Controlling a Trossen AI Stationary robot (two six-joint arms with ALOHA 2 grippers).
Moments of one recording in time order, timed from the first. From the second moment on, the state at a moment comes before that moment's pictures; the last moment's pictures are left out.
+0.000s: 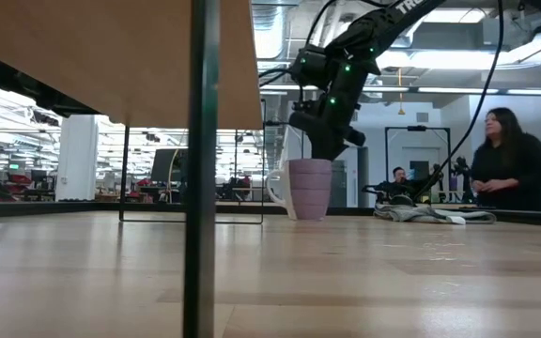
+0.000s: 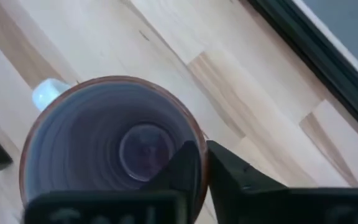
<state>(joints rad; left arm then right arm) 0.04 0.05 0.19 -0.39 -0.40 -0.04 -0.42 1.87 1.40 -0.66 0.11 0.18</state>
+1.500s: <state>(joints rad) 0.04 0.05 0.19 -0.39 -0.40 -0.04 -0.12 1.63 1.66 -1.20 0.10 0.54</state>
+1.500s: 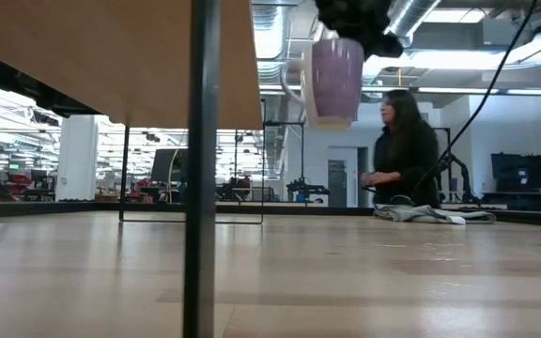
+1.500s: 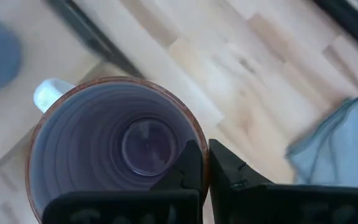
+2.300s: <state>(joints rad) 0.04 0.05 0.19 -0.40 -0.40 -0.06 0.24 1.64 1.76 -1.04 0.08 0.75</state>
